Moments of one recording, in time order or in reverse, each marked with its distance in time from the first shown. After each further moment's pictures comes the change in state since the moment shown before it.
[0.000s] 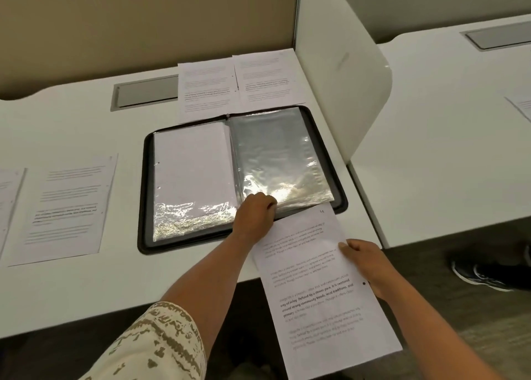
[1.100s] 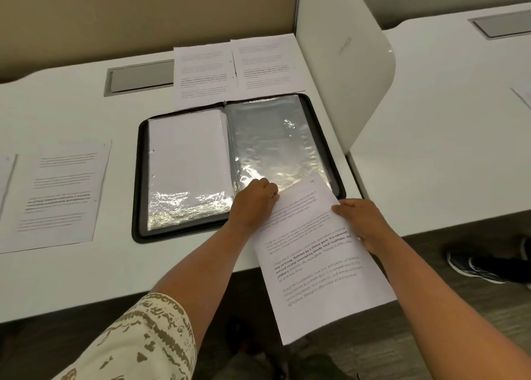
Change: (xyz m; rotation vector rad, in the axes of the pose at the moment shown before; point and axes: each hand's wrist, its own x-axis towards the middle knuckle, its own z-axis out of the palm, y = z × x) left_hand -0.001 0.004 0.001 0.190 0.137 0.235; right_hand 0.029 -0.048 -0.007 0.098 0.072 -0.138
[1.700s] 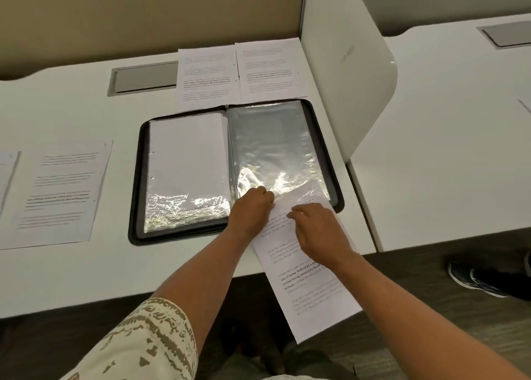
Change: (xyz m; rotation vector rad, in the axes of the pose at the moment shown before) left_hand 0.007 0.006 0.004 0.062 -0.143 -0.096; right_hand 0.030 0.031 0.055 -1.055 0.054 -0.938
